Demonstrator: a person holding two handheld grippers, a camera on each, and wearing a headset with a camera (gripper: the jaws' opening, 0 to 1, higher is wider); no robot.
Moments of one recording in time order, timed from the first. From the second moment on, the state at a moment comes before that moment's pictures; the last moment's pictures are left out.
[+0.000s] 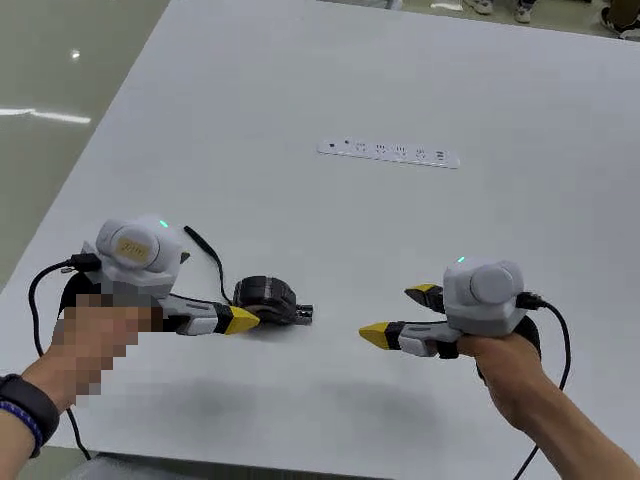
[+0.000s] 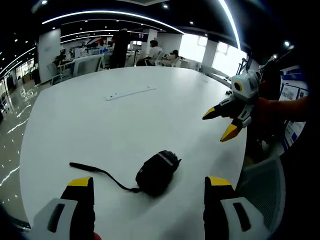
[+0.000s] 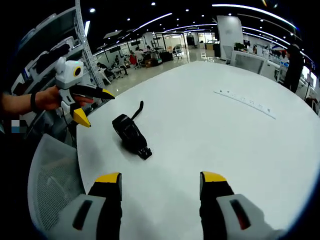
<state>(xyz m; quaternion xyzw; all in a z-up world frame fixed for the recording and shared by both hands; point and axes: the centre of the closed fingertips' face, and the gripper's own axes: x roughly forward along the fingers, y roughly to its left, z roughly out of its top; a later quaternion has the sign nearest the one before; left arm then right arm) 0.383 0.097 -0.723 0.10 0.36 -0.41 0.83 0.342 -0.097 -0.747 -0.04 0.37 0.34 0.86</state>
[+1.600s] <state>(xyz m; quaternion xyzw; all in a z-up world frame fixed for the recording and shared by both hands) 0.392 0.041 -0.776 0.31 0.37 -0.56 0.67 0.371 -0.017 -0.808 -0.21 0.40 0.49 0.74</state>
